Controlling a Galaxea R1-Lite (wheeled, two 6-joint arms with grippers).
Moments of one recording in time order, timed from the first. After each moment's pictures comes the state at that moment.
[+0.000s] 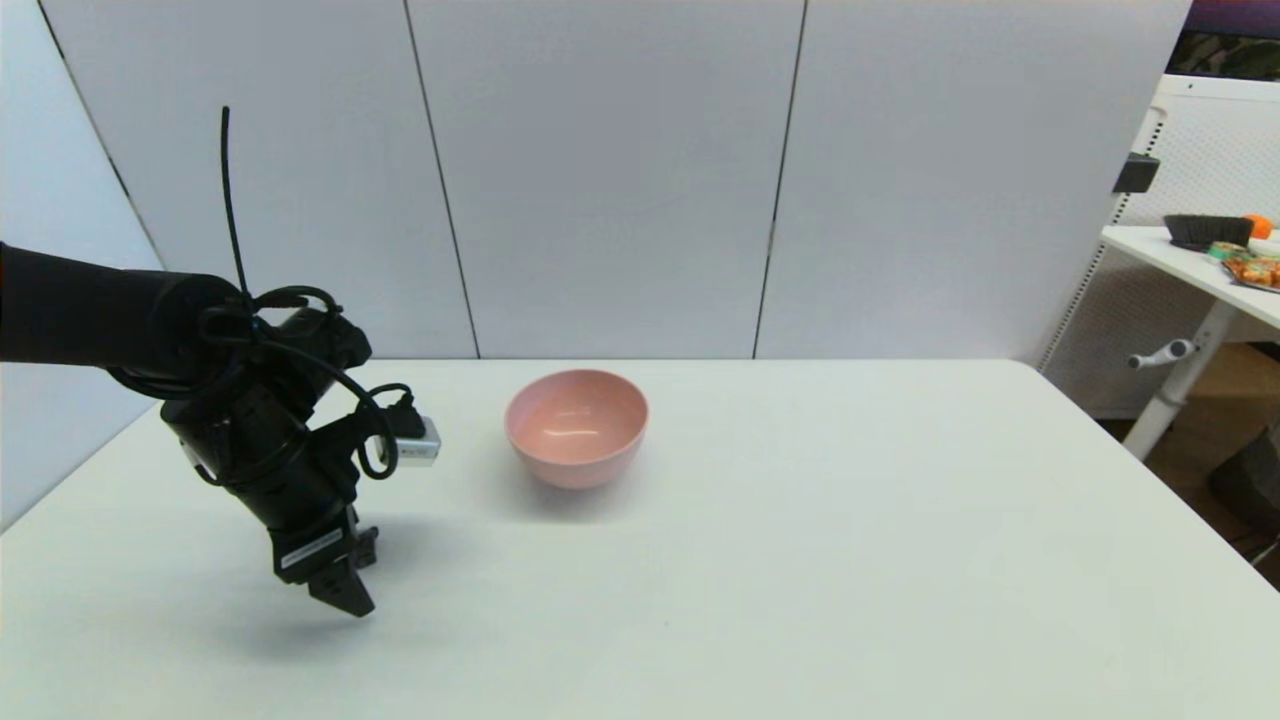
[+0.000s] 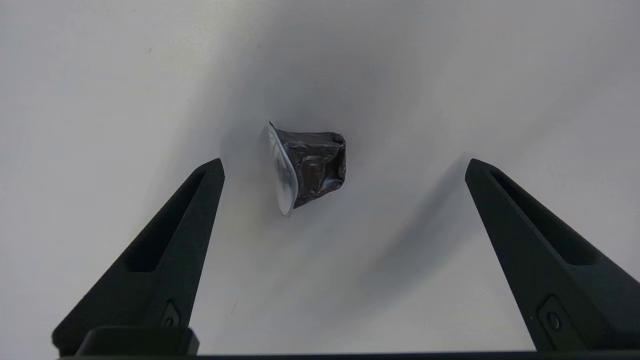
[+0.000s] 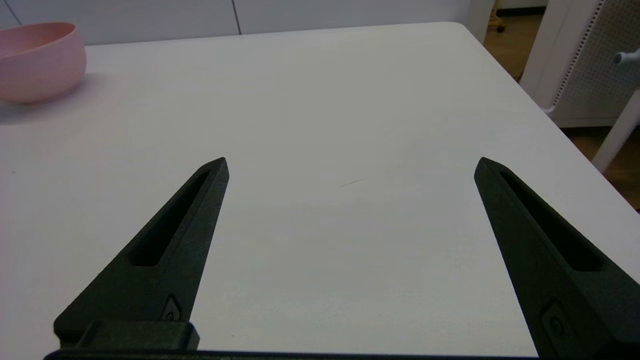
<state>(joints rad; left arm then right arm) -0.17 1.91 -1.31 0.81 -0.10 0.87 0.00 0.00 0.00 0.00 0.00 0.06</state>
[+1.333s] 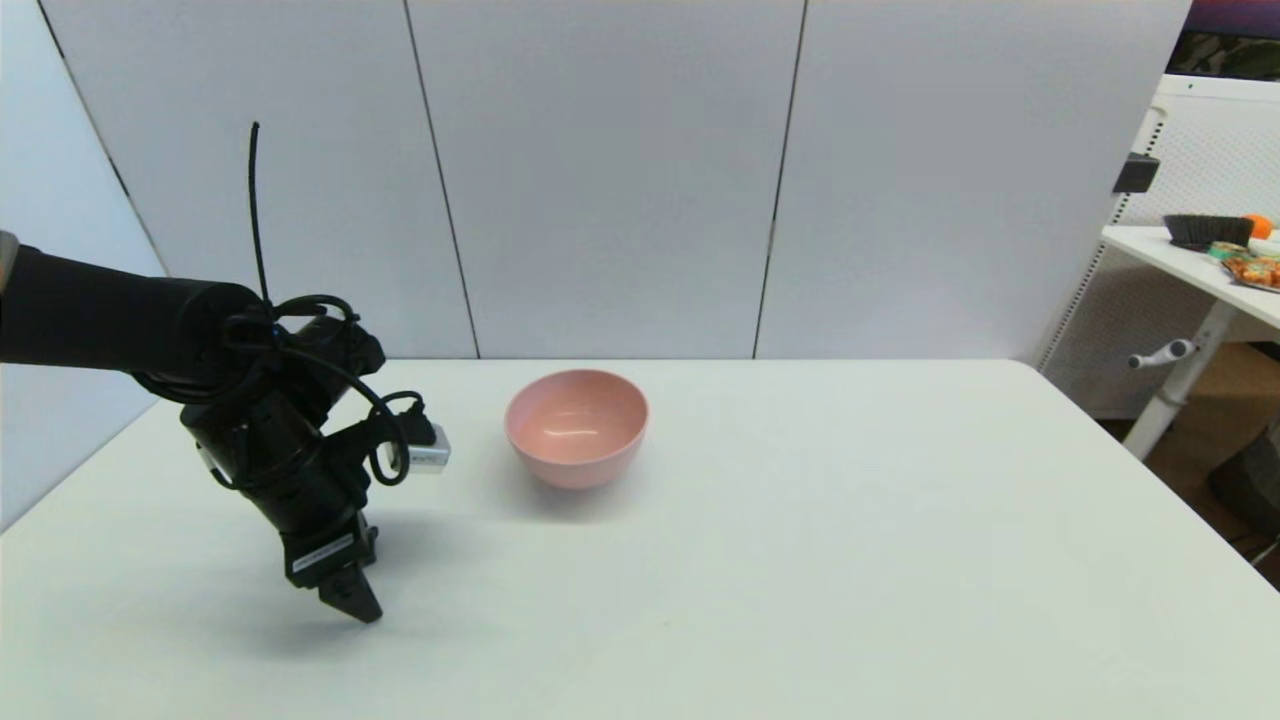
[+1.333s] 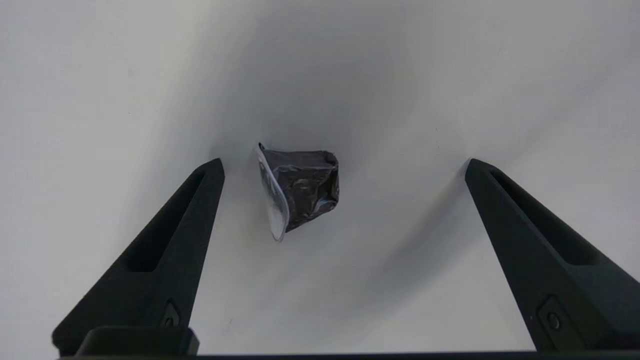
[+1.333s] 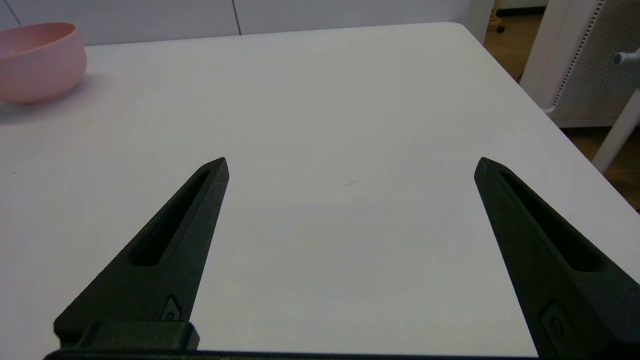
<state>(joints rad) -0.19 1.93 -1.31 0.81 -0.10 0.86 0.00 0.00 0.00 0.00 0.00 0.06</state>
